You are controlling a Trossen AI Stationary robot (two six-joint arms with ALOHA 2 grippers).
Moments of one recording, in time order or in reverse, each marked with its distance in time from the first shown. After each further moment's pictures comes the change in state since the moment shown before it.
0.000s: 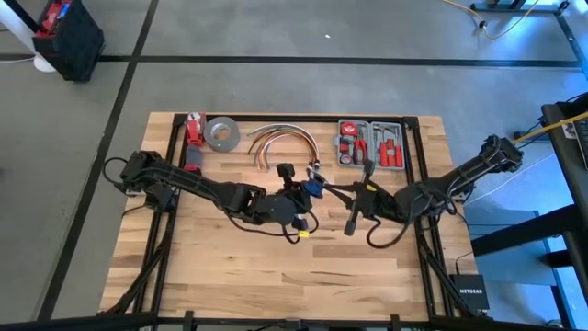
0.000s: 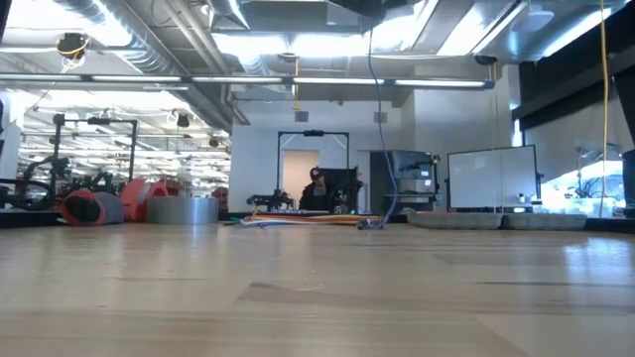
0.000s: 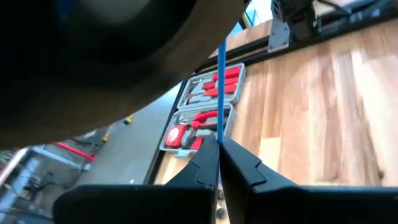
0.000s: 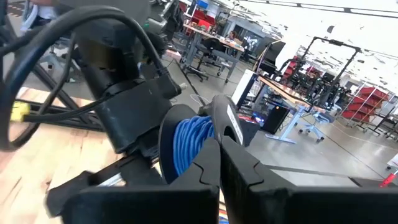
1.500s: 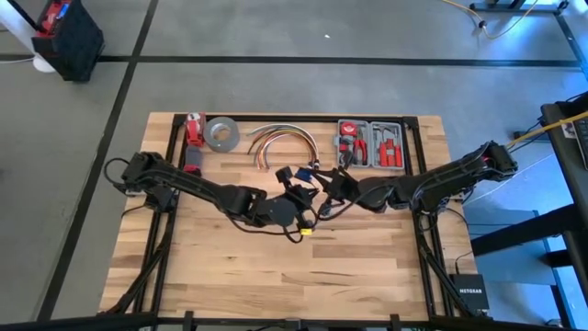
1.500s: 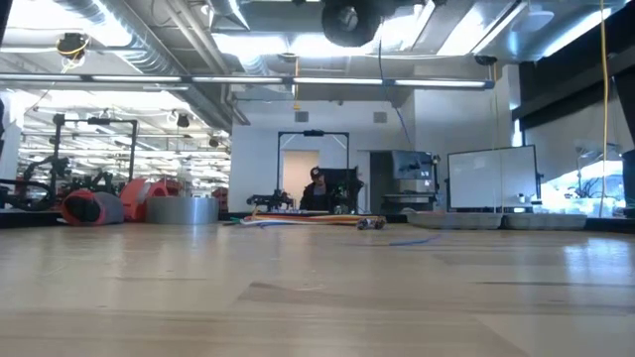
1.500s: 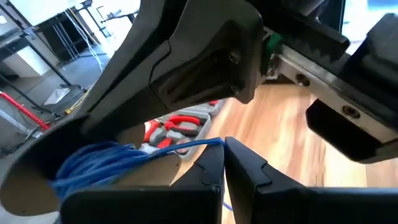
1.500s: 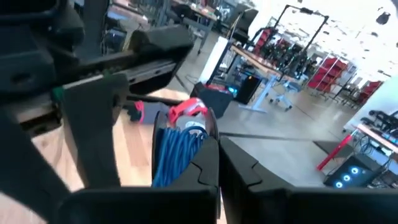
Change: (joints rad) left arm -0.063 -0.012 -0.001 0.106 0.036 -0.288; right arm -0.283 0.152 -0.087 0.112 -0.066 0.064
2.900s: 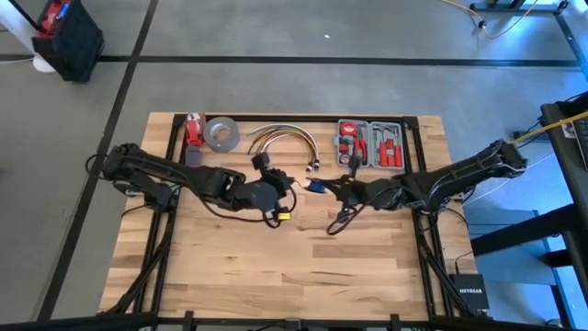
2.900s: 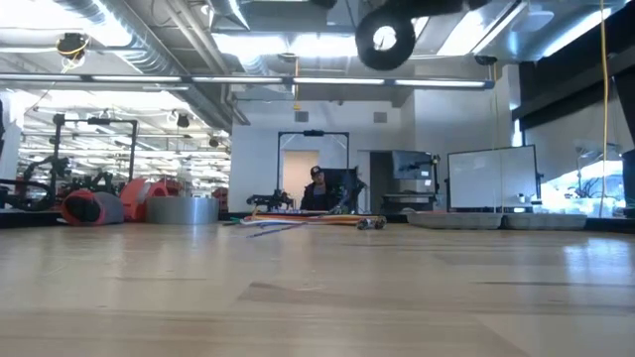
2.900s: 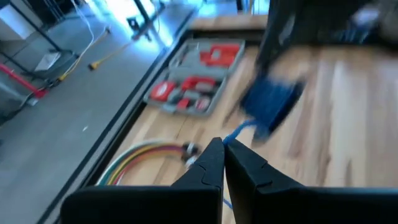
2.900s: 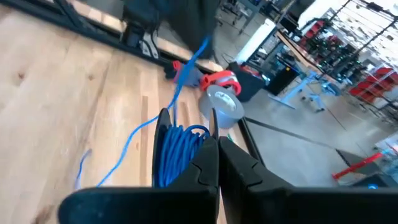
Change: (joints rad) left arm 0.040 -0.201 -0.001 -0.387 0.063 -0.132; right arm 0.042 -0.133 -0.032 -0.334 -0.122 -0.024
